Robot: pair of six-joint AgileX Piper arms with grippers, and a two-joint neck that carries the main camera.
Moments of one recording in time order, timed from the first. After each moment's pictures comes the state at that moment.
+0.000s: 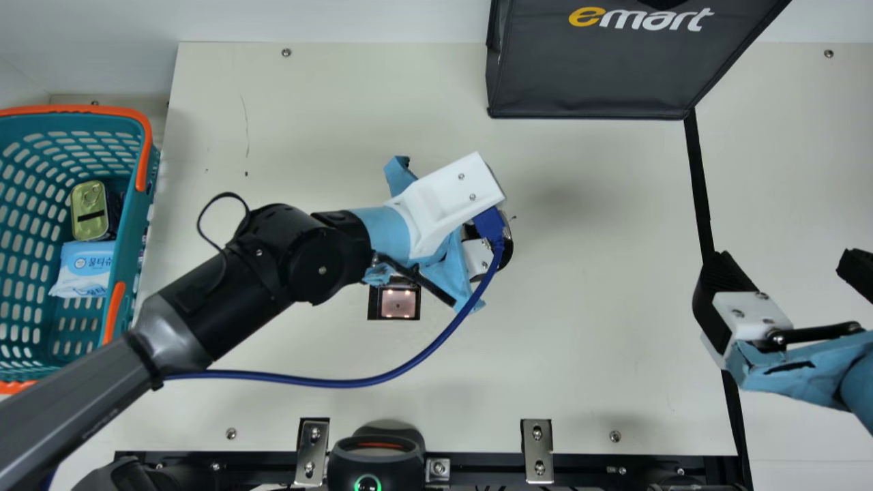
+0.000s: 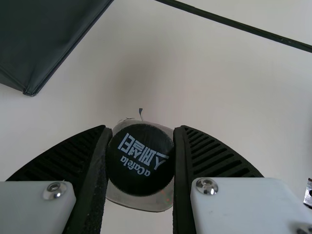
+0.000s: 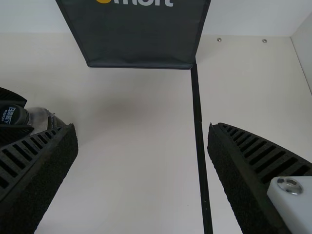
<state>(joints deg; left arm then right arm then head) -47.2 93.6 -70.3 -28.5 30.6 37.5 0.6 42.6 -69.8 -0.7 70.0 0.0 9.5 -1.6</state>
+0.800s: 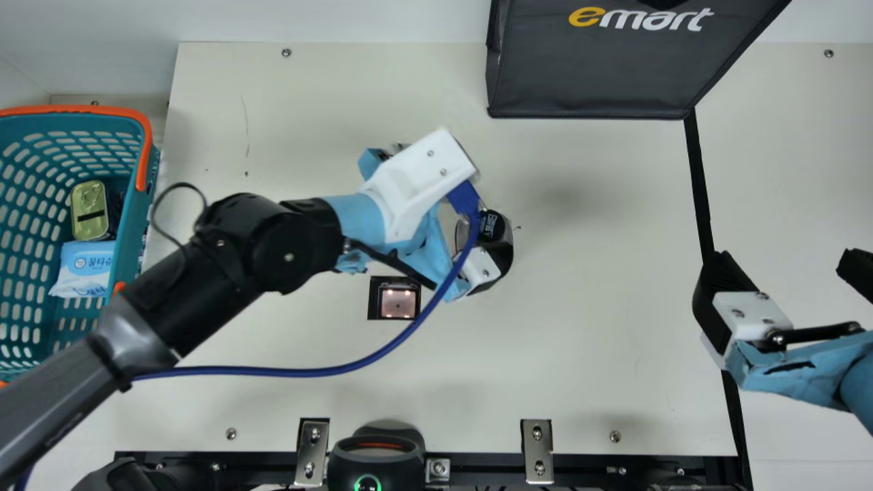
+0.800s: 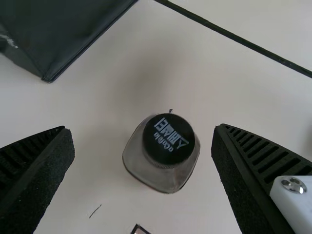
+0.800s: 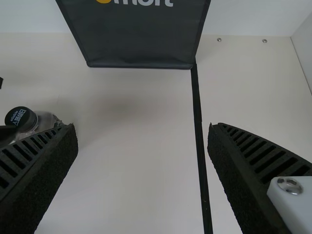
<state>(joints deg) -42.8 89.6 -69.5 -30.0 33.5 32.5 0.6 42.6 -69.8 -0.7 70.0 0.0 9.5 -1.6</state>
